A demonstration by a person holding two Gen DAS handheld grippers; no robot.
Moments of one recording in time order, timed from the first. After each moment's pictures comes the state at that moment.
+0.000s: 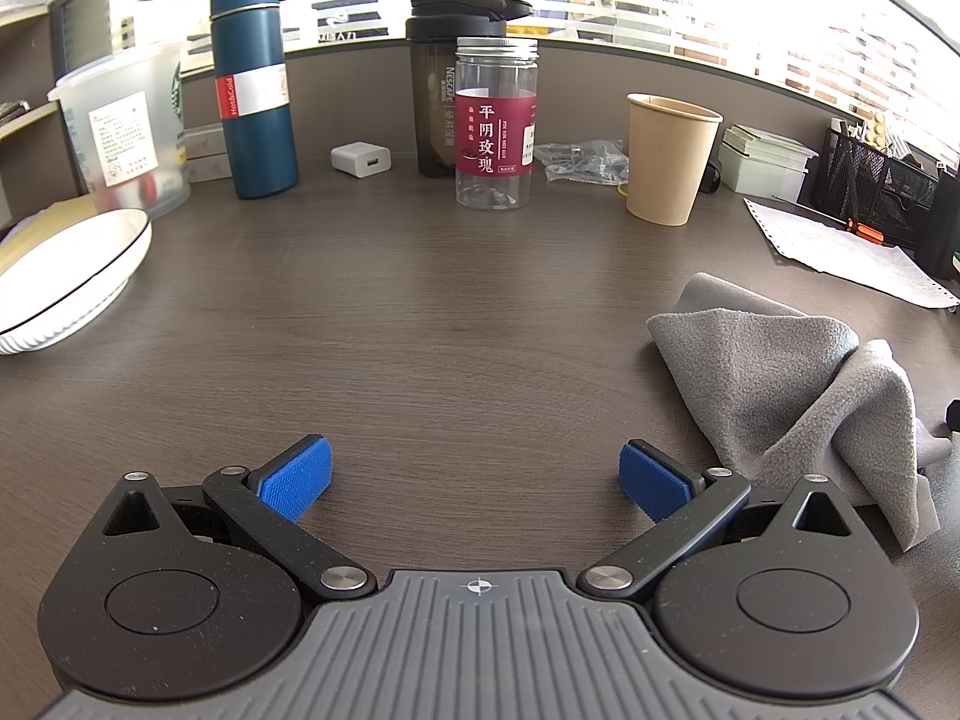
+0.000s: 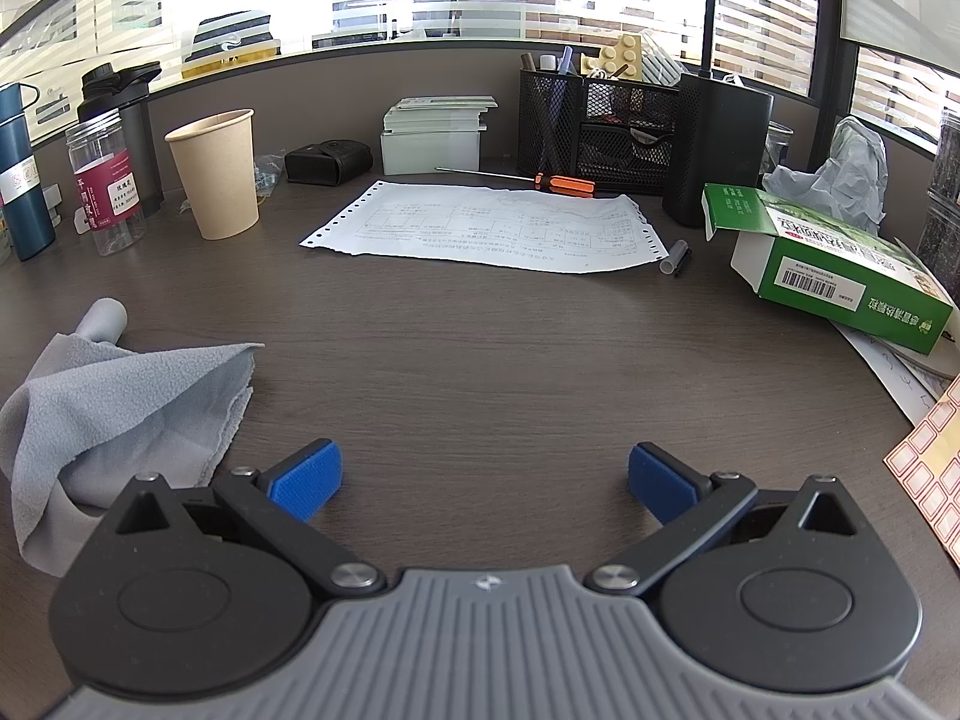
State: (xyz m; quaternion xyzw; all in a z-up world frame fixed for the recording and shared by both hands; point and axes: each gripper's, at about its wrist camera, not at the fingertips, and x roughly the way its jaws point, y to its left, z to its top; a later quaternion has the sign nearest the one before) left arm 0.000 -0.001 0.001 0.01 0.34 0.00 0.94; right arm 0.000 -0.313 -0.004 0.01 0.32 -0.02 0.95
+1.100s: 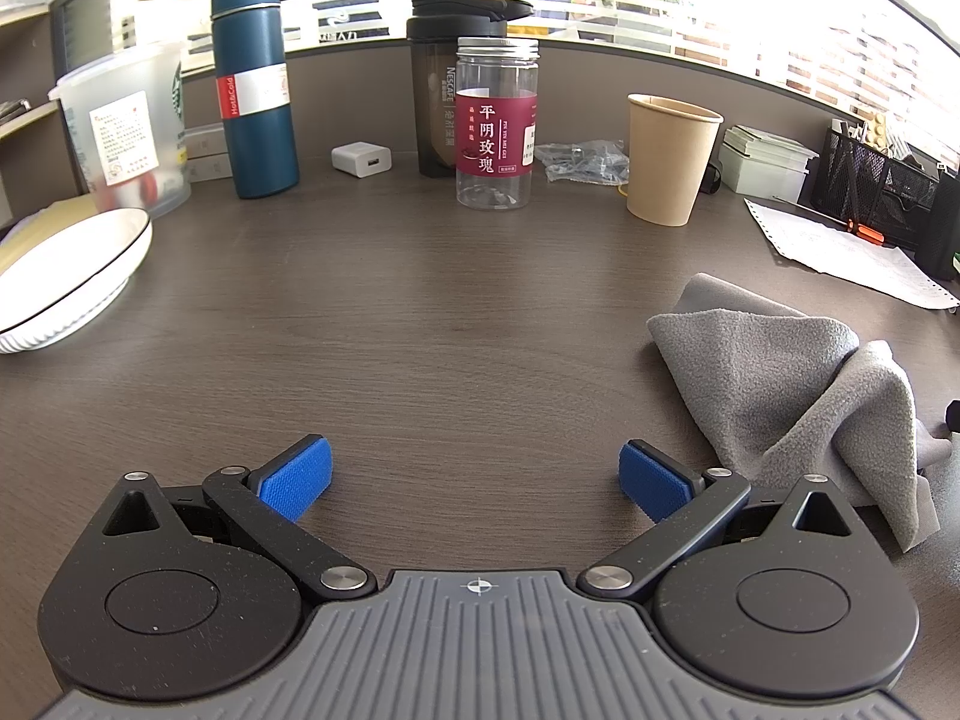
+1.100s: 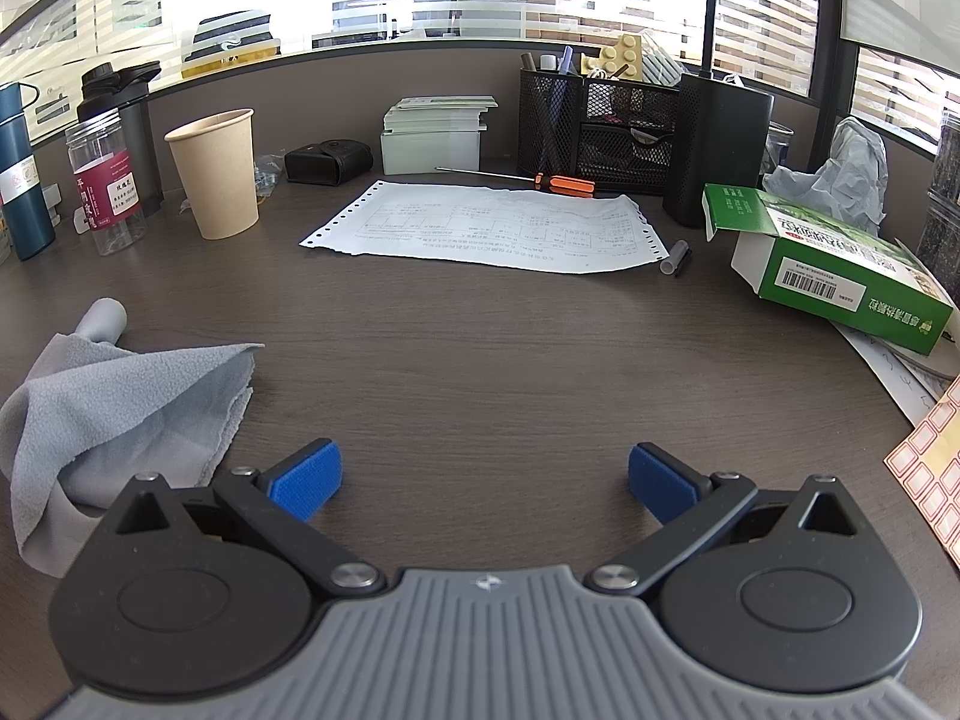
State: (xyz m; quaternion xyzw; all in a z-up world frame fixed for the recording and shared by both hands) left arm 0.000 0.000 0.001 0.00 0.34 0.00 0.94; right arm 0.001 -0.314 -0.005 0.01 0.32 -0.02 0.95
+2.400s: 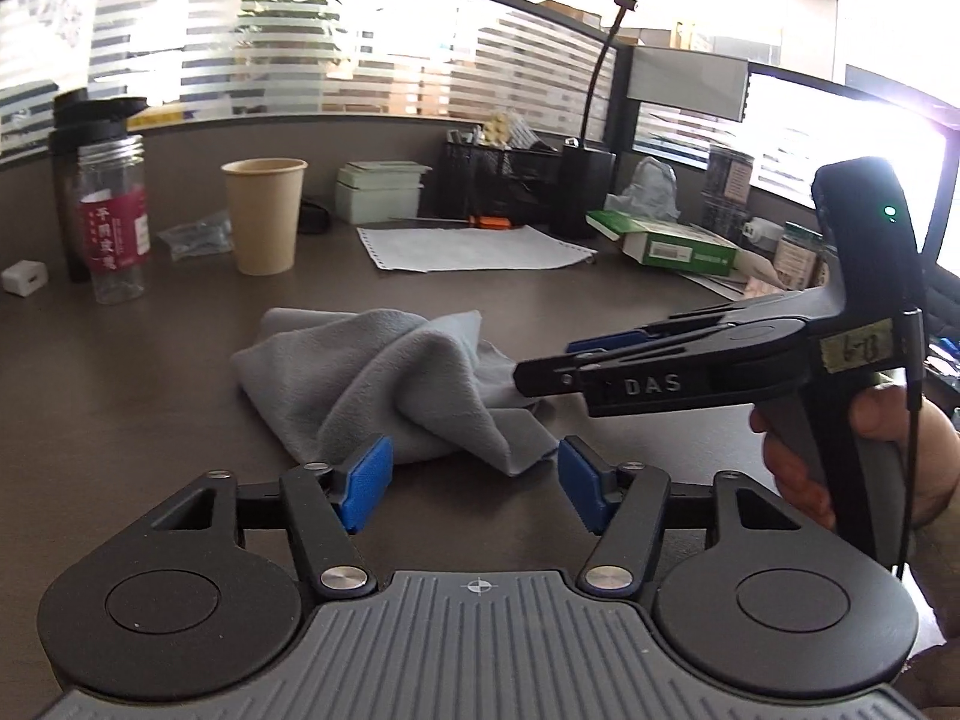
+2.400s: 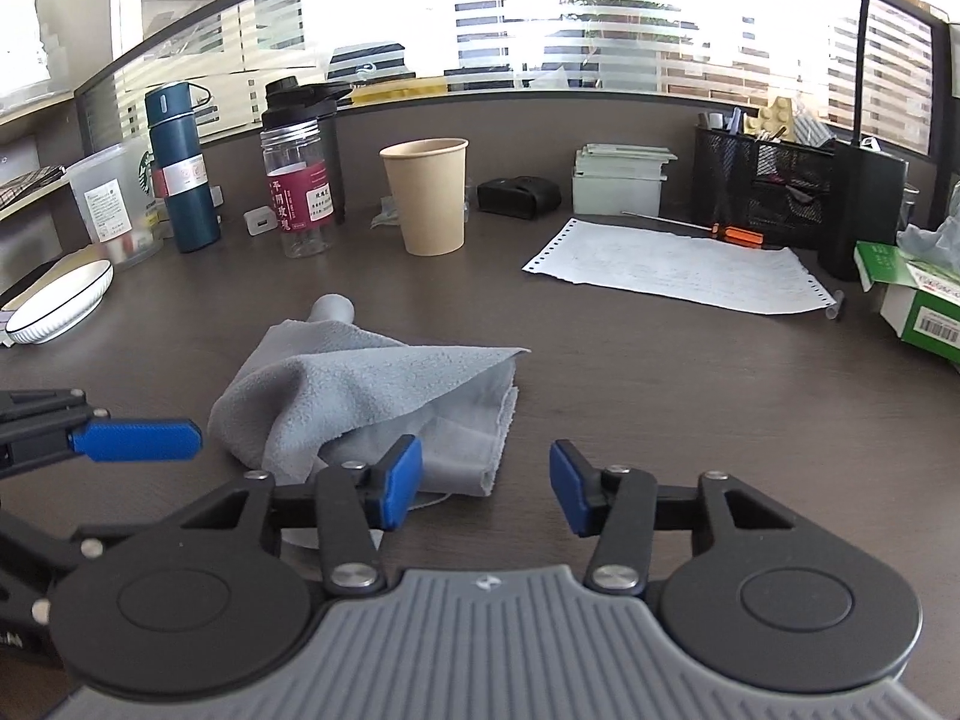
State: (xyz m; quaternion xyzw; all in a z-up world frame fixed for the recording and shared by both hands) left arm -0.062 -0.055 0.011 0.04 0.27 -0.35 0.90; right arm -0.033 -0.247 0.007 0.02 0.28 0.12 0.95
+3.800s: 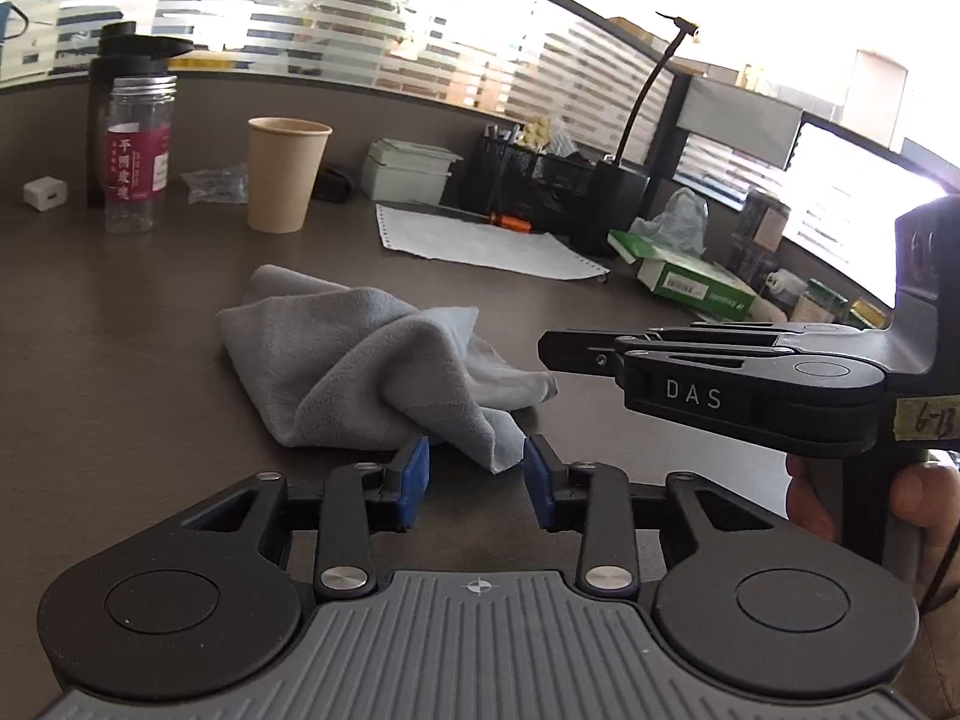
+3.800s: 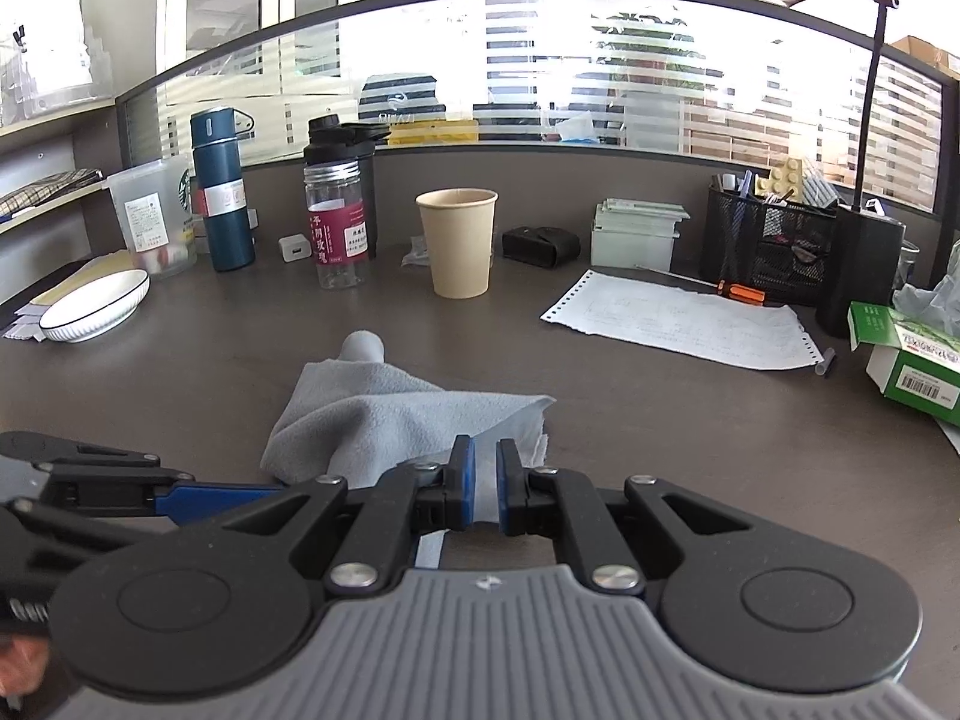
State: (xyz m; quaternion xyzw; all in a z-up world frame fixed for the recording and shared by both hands) left arm -0.066 -0.079 0.010 -0.04 0.30 -0.30 0.90; right arm -0.057 -0.248 0.026 -0.01 0.24 0.13 0.96
